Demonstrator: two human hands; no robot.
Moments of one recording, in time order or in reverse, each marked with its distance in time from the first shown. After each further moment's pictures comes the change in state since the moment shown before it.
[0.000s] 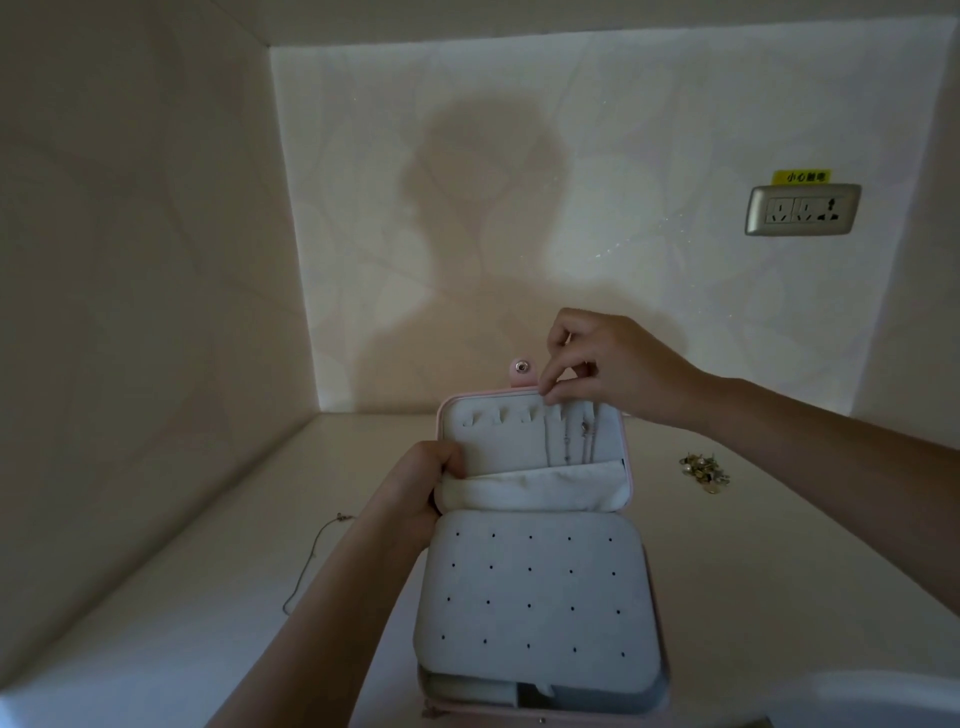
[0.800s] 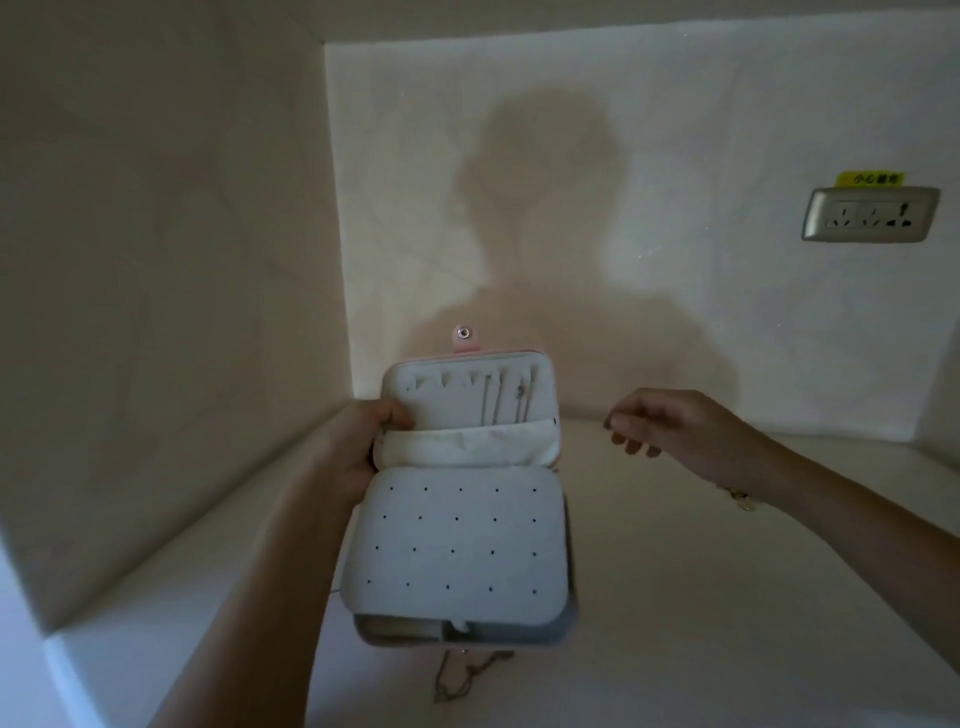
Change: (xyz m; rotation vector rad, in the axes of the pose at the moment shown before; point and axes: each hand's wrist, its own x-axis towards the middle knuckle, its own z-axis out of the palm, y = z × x) left_hand 0.001 0.039 -0.059 -0.038 0.127 0.060; right_hand -0.054 0.028 0.023 0.435 -0.050 0.442
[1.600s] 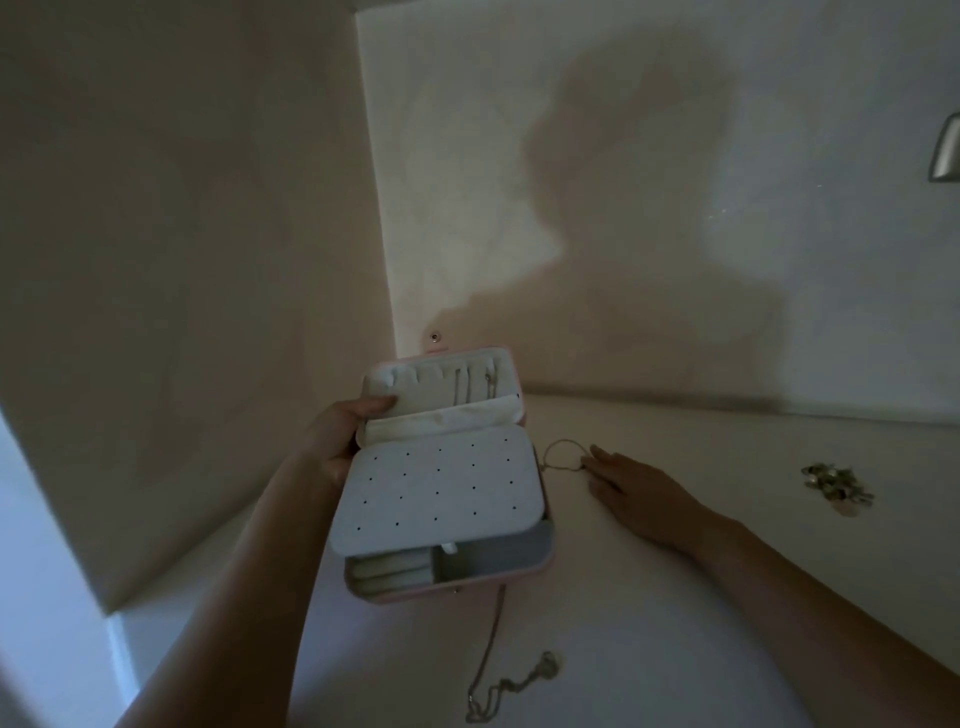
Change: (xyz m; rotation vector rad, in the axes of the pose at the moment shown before) left_hand 0.020 0.004 -0.054 -0.039 0.139 -0.078; right_hand 0.051 0.081 0.115 -0.503 -0.305 0.093
